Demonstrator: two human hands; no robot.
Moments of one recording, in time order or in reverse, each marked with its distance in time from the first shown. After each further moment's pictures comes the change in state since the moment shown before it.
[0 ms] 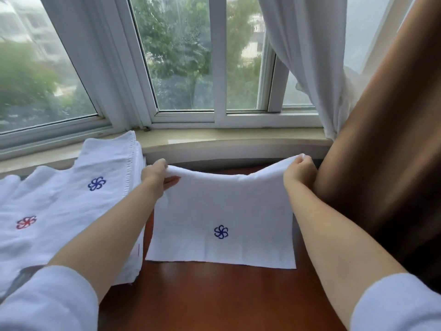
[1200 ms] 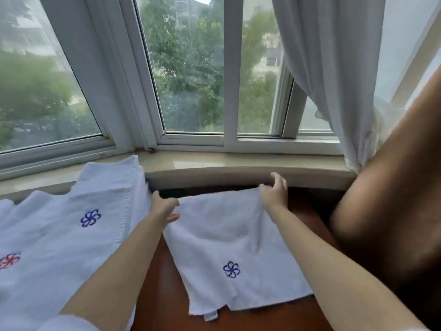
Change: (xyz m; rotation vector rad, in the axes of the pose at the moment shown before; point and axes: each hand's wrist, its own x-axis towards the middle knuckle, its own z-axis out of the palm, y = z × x) left_hand 0.071 -0.012 0.014 0.290 -0.033 -0.053; right_hand 0.004 -0.027 0.101 0.118 -0.479 -0.143
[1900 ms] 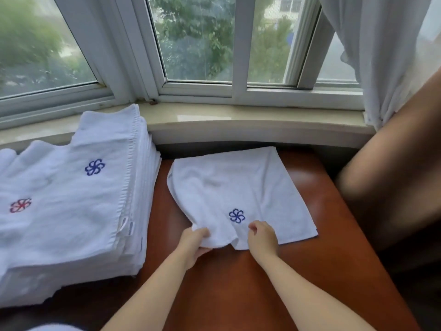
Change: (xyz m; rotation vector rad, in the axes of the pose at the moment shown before) left_hand -0.074 -0.183 0.025 -0.175 -0.205 -0.314; right_hand -0.158 0.151 0.030 -0.546 -0.325 0.067
